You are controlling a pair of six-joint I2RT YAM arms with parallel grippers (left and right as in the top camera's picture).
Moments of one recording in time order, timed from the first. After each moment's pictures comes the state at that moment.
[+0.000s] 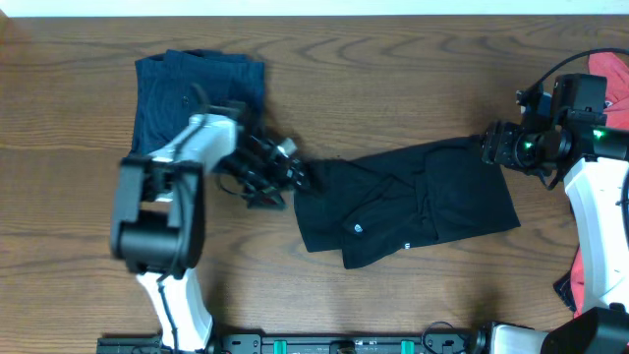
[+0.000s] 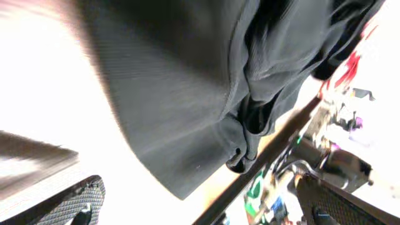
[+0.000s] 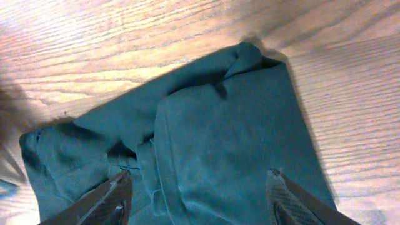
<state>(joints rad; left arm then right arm) -0.13 2.03 1.28 -1.09 0.82 0.07 -0.17 1.47 1.24 -0.93 -0.25 0.13</state>
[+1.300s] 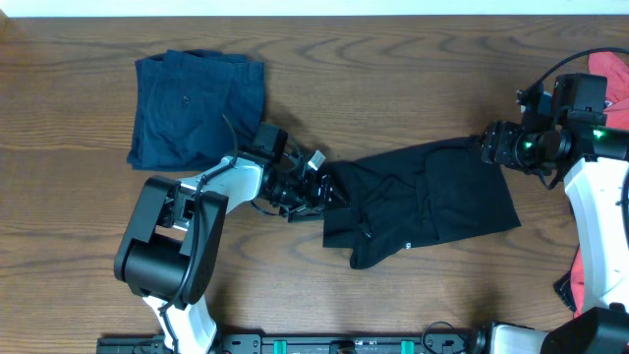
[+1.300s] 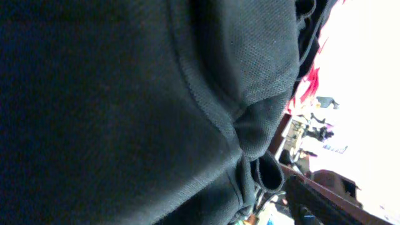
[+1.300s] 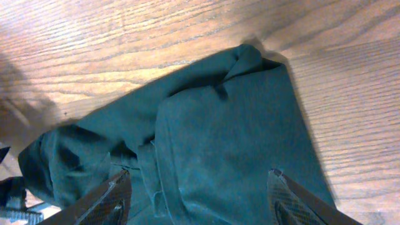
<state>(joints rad) -0.33 1.92 0.96 -0.42 0.97 -0.35 -0.17 1.47 1.24 -0.93 -0.25 0.13</state>
